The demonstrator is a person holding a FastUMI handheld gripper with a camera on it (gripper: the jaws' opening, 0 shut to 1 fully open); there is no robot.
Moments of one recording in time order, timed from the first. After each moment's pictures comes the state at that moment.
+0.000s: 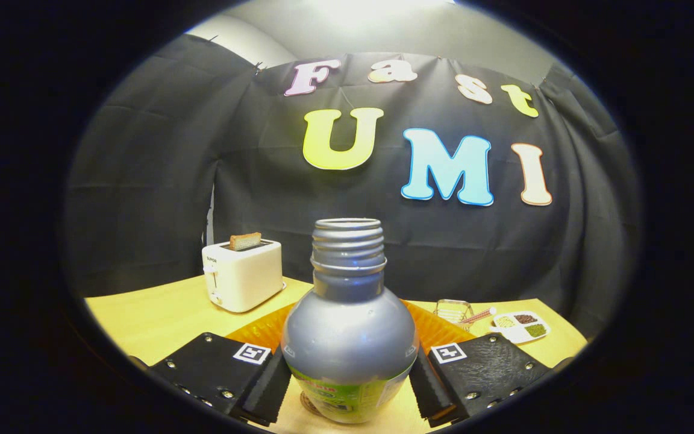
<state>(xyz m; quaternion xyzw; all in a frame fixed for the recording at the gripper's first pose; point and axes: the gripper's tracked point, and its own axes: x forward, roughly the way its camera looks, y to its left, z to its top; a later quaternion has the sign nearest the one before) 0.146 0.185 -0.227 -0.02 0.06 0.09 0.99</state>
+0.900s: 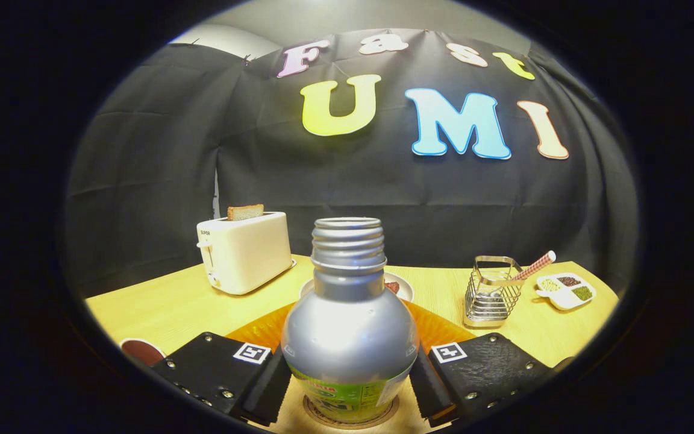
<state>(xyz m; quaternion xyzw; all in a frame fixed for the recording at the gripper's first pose) 0.187 0.201 -0.314 0.02 0.11 0.12 0.99</state>
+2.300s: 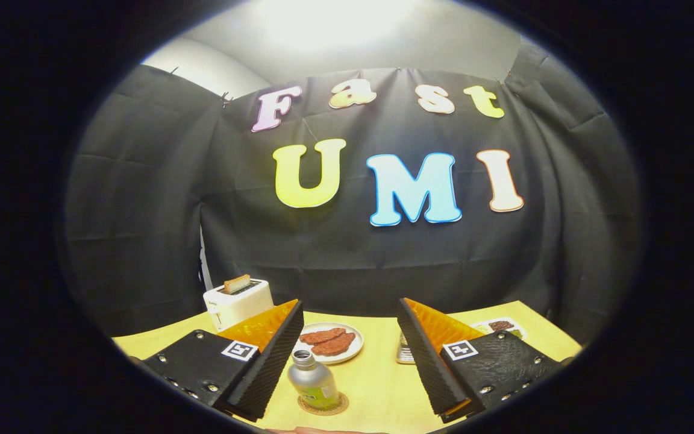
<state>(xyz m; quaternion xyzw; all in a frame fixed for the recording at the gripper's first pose) 0.095 0.108 -0.122 0.04 0.03 0.07 1.00</state>
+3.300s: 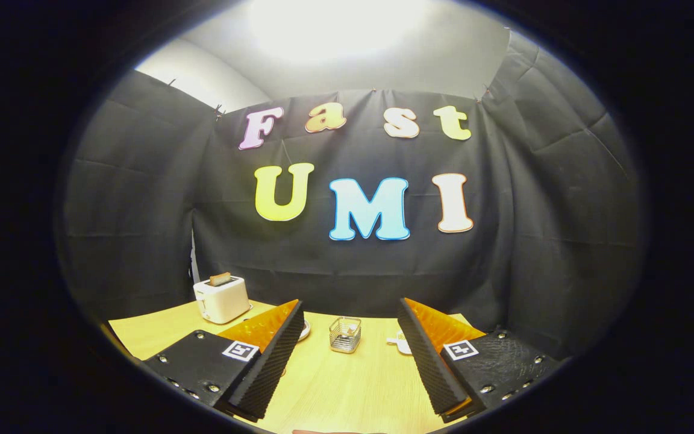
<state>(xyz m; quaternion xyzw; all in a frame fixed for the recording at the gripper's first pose) -0.028 -0.031 -0.101 0.01 0.01 0.03 1.00</state>
